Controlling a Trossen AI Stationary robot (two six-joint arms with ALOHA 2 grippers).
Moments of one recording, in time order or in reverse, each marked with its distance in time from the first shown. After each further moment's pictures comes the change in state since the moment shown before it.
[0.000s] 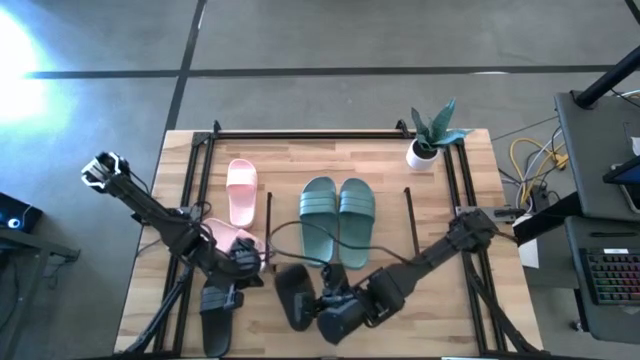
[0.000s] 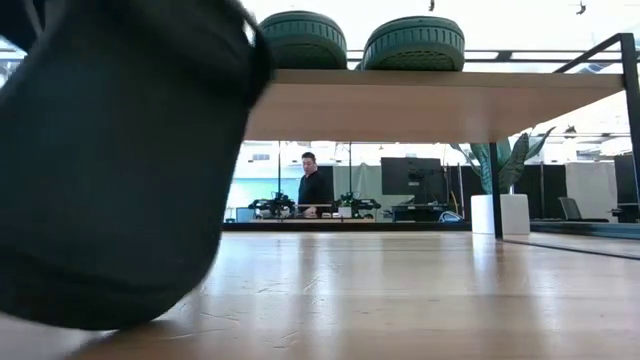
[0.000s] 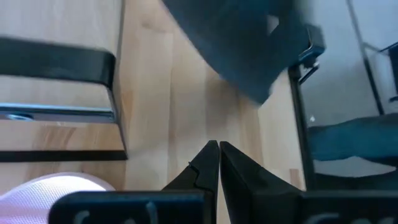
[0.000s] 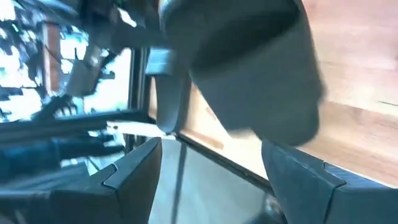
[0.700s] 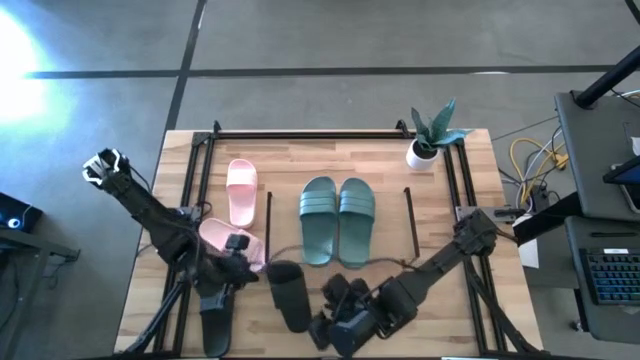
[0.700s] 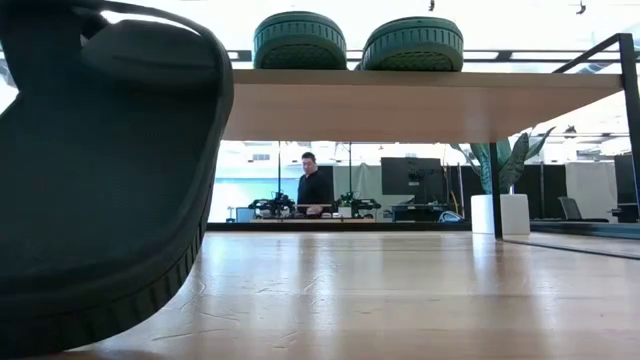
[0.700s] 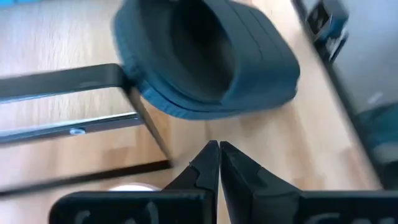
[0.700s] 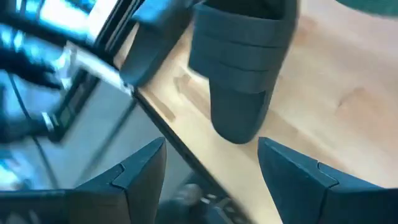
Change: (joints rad) left arm -0.121 -0.032 -0.005 -0.080 -0.235 0.211; right arm 0.064 -0.012 0.031 -0.130 -0.008 -0.440
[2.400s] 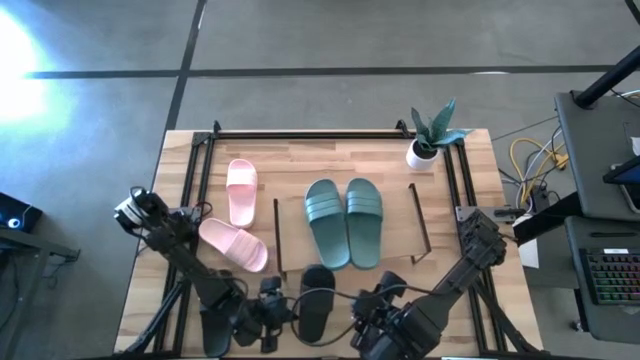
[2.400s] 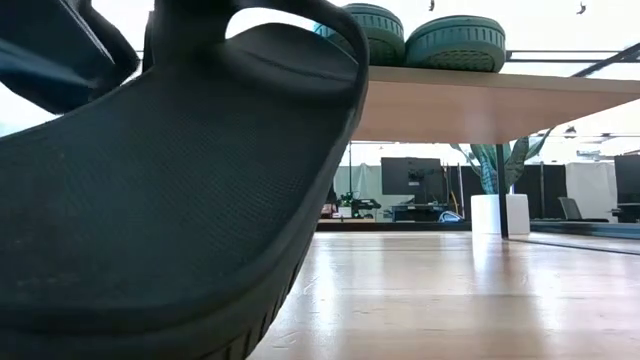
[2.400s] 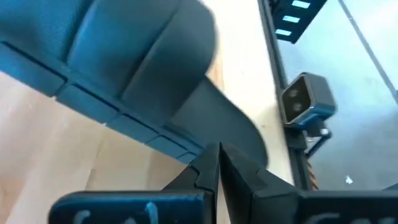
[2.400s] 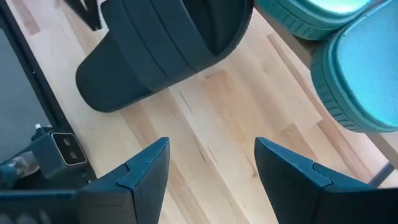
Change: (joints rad) left arm -0.030 0.598 0.198 0.546 -0.116 -0.242; right arm 0.123 0.000 -0.024 -0.460 0.113 -0.155
